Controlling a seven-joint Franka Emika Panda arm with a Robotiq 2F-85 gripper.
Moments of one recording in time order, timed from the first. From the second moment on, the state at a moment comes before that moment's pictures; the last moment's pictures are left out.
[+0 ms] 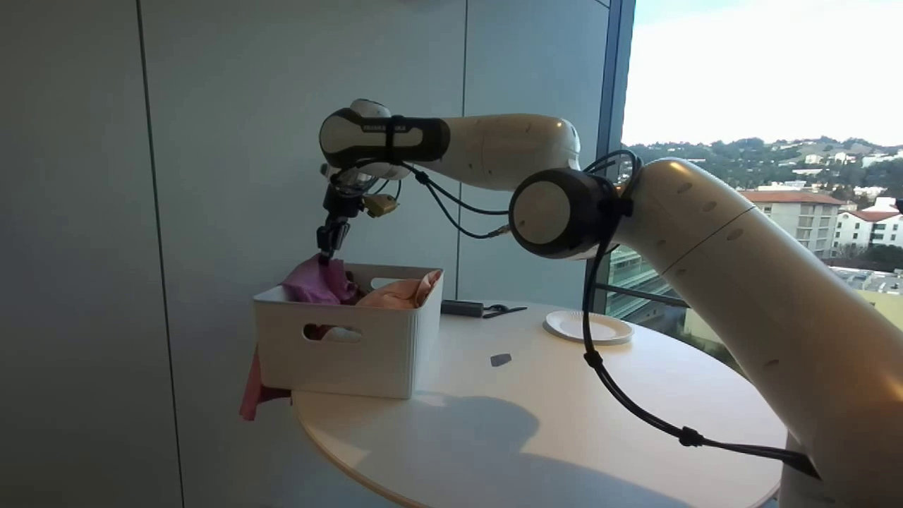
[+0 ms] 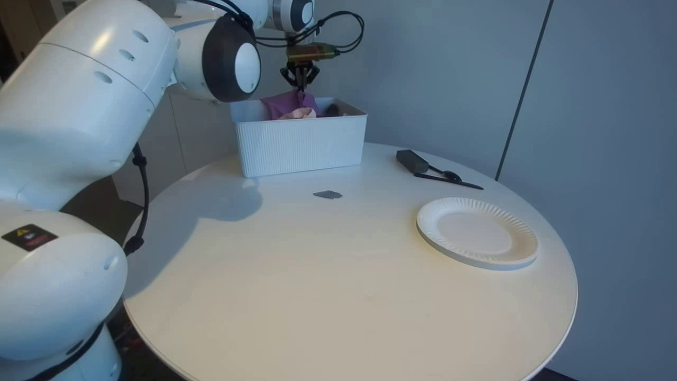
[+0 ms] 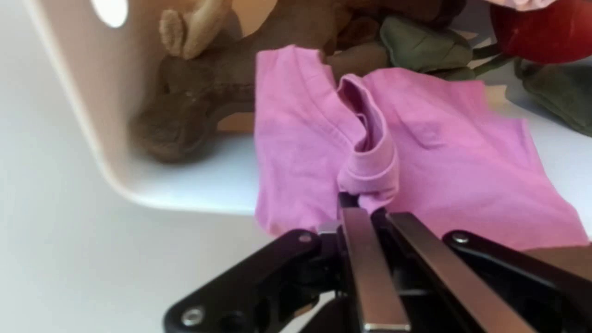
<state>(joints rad) 0.10 0.82 0.10 -0.67 0.03 1.85 -0.64</state>
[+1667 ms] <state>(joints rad) 0.33 0.02 -0.19 -1.44 -0.97 1.60 0.07</state>
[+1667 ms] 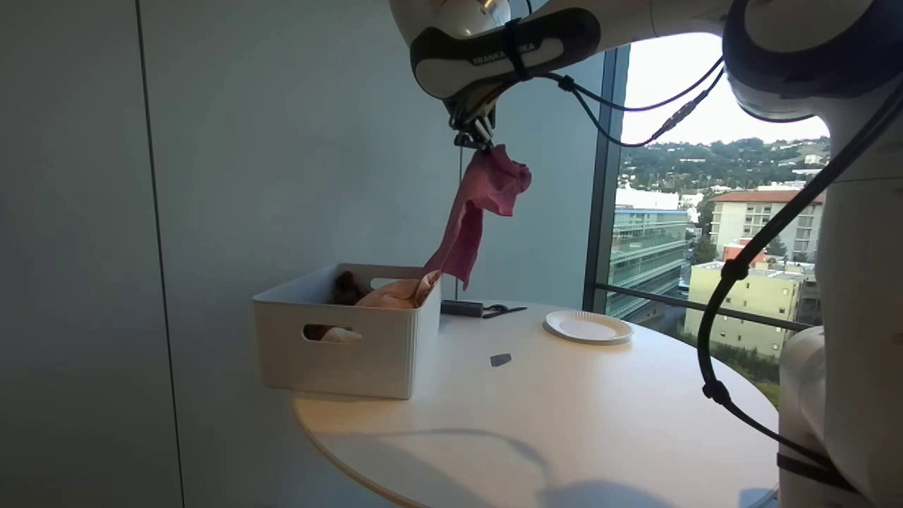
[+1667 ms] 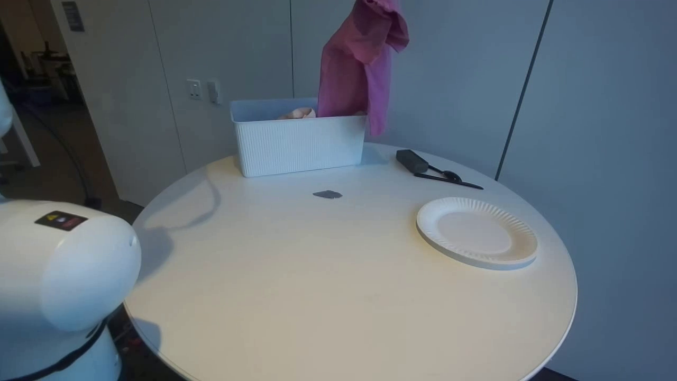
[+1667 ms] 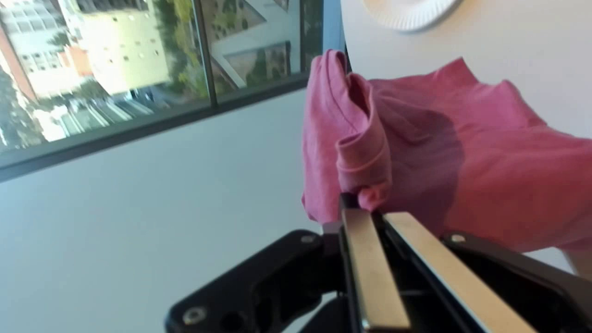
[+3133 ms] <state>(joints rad) 0.16 -0.45 0.04 -2.36 -0.74 1.57 0.48</state>
